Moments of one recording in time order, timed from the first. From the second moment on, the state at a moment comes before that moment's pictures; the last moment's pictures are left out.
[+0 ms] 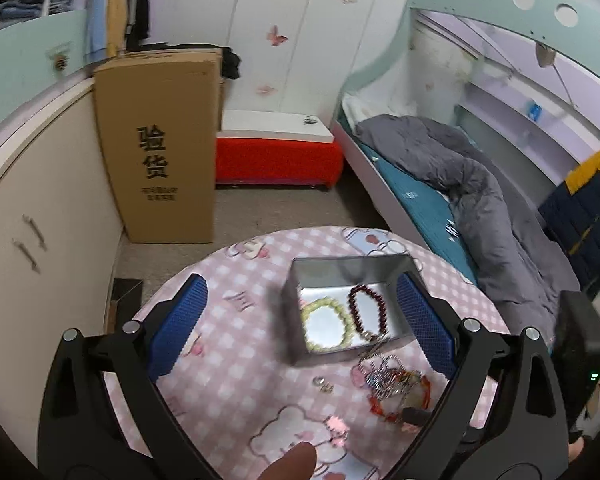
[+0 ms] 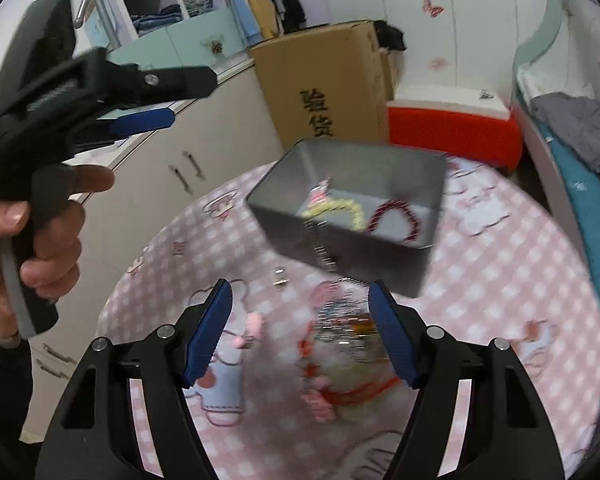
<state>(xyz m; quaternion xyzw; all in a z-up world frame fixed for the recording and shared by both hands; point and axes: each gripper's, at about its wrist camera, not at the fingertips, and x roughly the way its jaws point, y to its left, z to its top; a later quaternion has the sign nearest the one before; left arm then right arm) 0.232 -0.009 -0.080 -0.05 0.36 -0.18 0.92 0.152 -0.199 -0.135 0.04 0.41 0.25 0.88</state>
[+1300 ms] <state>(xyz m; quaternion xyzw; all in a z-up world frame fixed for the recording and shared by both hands) 0.168 0.035 -0.132 -0.08 0.40 -0.14 0.90 0.206 -0.212 -0.108 0.14 0.35 0.21 0.90</state>
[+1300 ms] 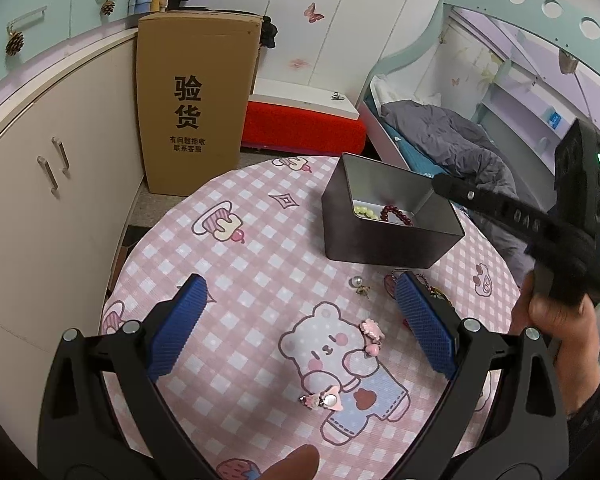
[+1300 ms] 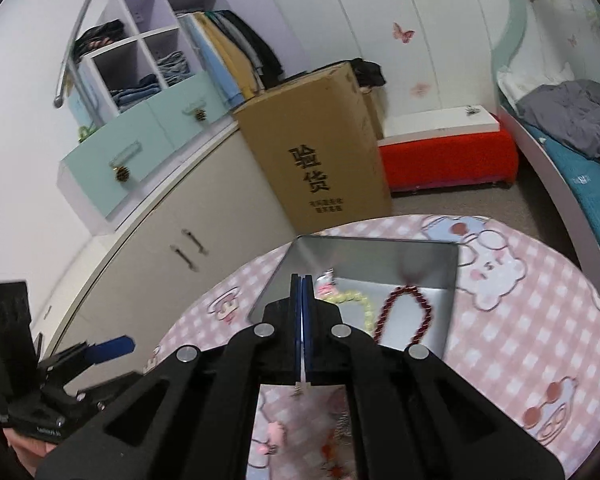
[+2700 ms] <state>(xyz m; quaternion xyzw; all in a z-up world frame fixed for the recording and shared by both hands) 0.111 0.021 -0.205 0.01 0.45 -0.18 0.87 0.128 -0.157 -0.157 0.04 0.42 0.24 0.87</state>
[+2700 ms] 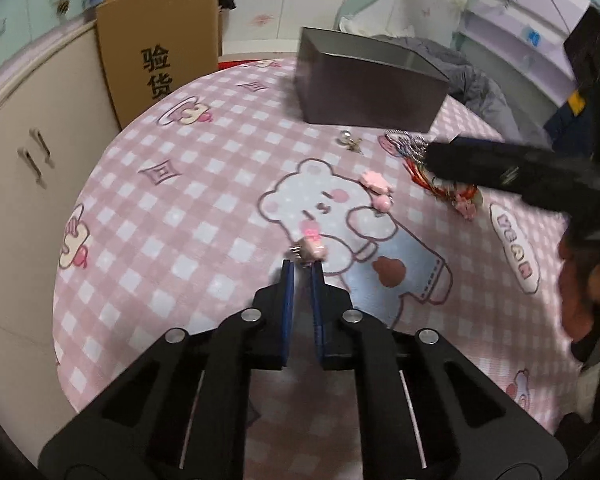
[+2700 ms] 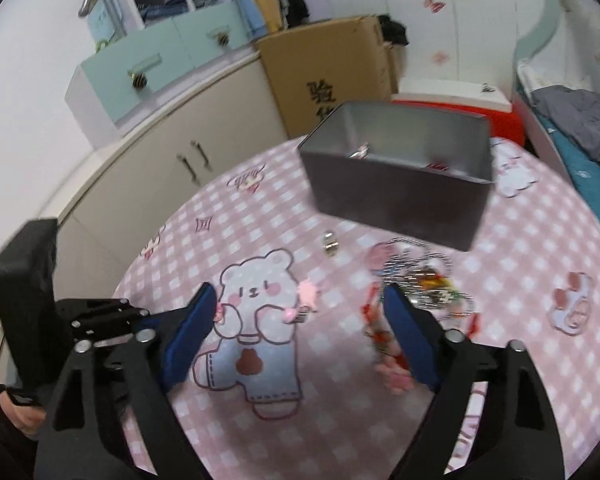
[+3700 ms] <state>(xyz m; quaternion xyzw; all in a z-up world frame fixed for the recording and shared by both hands) 0.131 -0.001 -0.205 0.04 0.44 -0.22 0.87 0.123 -0.158 -0.171 0.03 0.43 0.24 0.87</state>
